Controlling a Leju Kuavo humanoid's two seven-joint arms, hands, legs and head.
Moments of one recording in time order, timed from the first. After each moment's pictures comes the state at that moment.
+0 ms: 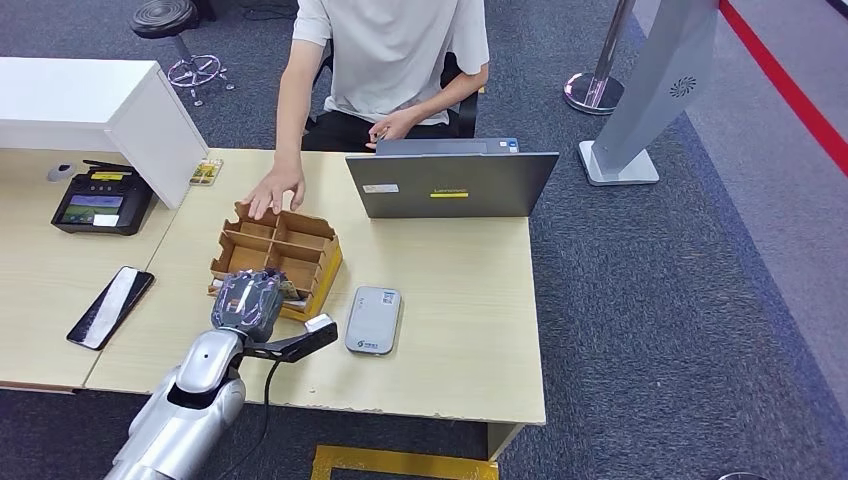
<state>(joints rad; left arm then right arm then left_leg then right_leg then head) -0.27 0.15 -0.21 -1.10 -1.42 0.19 0.11 -0.09 0.15 -0.90 -0.23 0.73 0.06 -0.34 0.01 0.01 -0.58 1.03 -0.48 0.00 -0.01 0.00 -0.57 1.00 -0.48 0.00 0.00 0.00</state>
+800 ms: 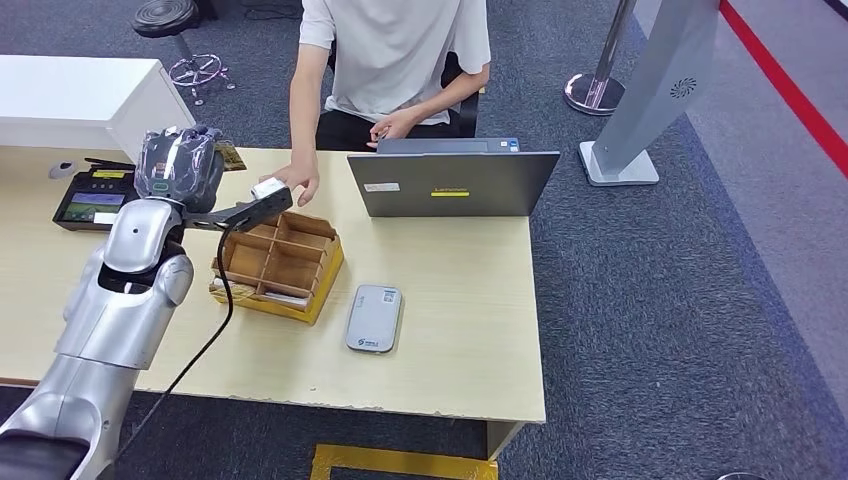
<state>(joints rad) -0.64 0.27 -0.20 -1.20 -1.41 0.06 0.14 -0.11 0.15 -0.93 -0.23 0.69 0.06 -0.35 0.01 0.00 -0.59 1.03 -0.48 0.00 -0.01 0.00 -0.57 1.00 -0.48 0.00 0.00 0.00</state>
